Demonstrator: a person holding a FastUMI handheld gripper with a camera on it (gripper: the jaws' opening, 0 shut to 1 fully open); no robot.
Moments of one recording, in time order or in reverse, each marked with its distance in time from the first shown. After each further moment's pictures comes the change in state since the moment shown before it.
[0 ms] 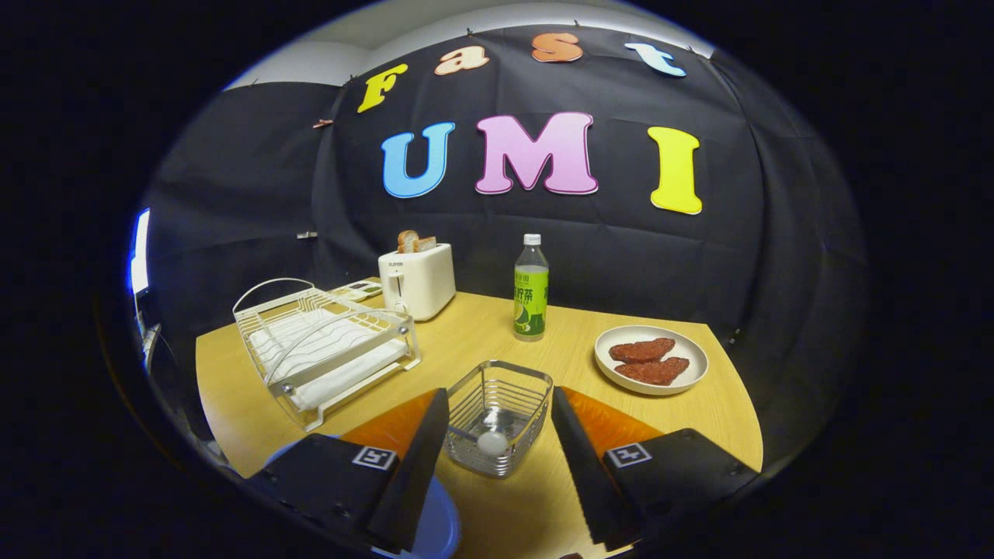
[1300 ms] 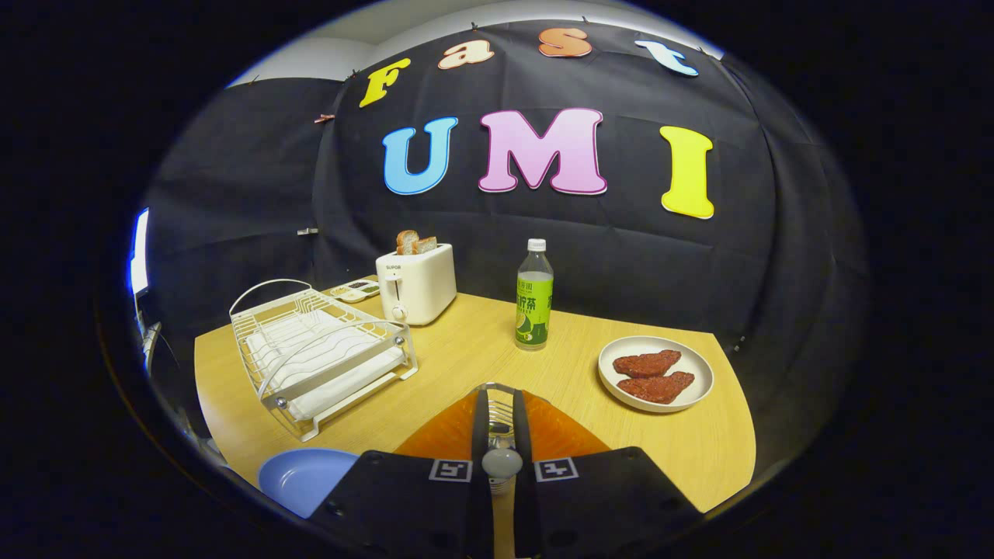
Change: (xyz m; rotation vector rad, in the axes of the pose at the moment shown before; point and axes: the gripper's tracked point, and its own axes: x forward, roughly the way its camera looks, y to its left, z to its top) arm 0.012 -0.002 0.026 -0.012 0.046 0.017
